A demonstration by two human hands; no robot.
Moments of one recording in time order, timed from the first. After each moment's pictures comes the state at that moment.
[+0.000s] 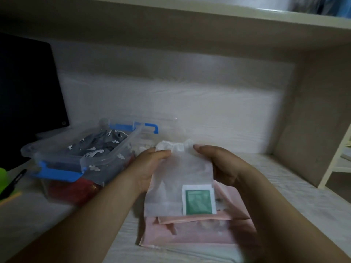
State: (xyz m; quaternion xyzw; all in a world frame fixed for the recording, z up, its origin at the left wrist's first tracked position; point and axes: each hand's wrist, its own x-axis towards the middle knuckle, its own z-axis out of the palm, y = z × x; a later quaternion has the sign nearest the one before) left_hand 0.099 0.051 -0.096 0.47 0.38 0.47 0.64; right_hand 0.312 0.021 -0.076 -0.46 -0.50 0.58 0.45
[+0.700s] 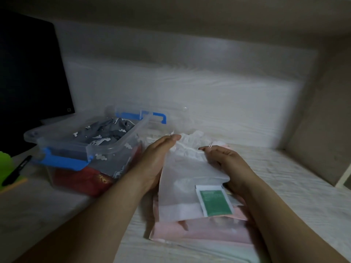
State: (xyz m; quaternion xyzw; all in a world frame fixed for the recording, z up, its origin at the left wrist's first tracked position) left_hand 0.093 0.049 -0.111 0.50 0.33 0.51 0.61; right_hand 0.299 0.018 -0.118 -0.44 -0.47 0.50 0.57
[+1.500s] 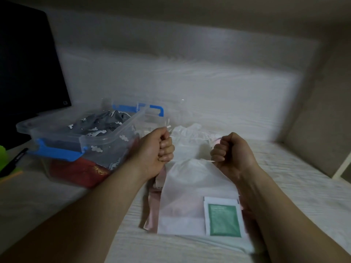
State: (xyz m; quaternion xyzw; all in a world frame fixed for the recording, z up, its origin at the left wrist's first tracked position) left_hand 0.101 0.070 -0.117 0.40 0.27 0.51 0.71; right_hand 0.311 0.031 -0.110 -0.36 -0.24 0.61 0.66
